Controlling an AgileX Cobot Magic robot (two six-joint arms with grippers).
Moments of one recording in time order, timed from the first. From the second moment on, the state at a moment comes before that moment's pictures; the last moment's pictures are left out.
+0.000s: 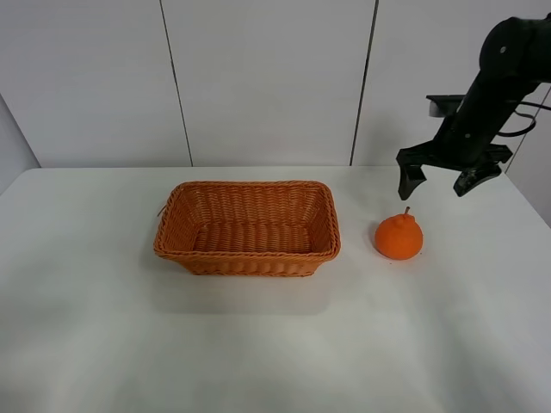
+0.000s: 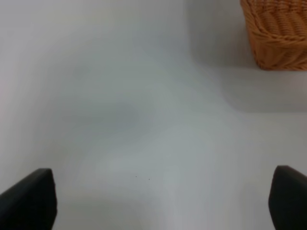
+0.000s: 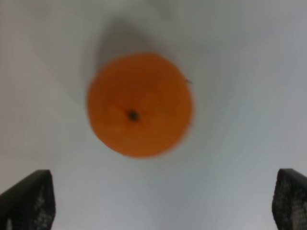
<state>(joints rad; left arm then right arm) -0.03 -0.01 -0.49 0.03 1.06 0.01 0.09 1.95 -1.58 0.07 1.10 -0.02</state>
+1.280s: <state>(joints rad) -0.03 -0.01 -0.49 0.03 1.06 0.01 0.12 2.18 -1.59 0.07 0.93 -0.04</state>
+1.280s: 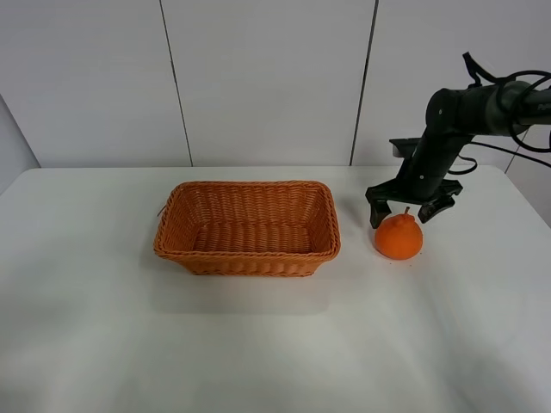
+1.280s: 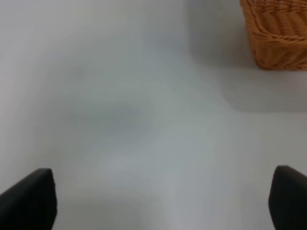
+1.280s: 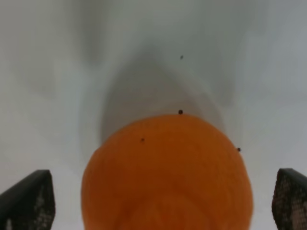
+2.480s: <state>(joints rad) -0.03 -0.01 -0.49 0.03 1.06 0.01 0.12 2.12 -1.95 0.06 1.20 -0.02</state>
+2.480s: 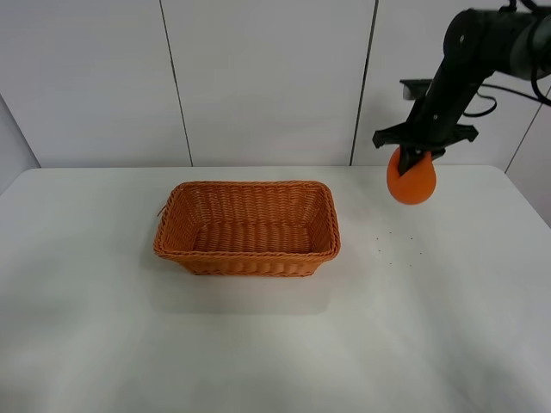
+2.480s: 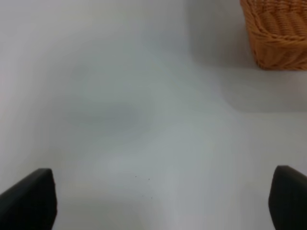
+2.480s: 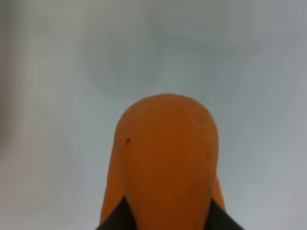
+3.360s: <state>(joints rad) -0.03 -0.01 -0.49 0.03 1.06 0.01 0.61 2.20 -2.08 0.05 1.09 -0.02</state>
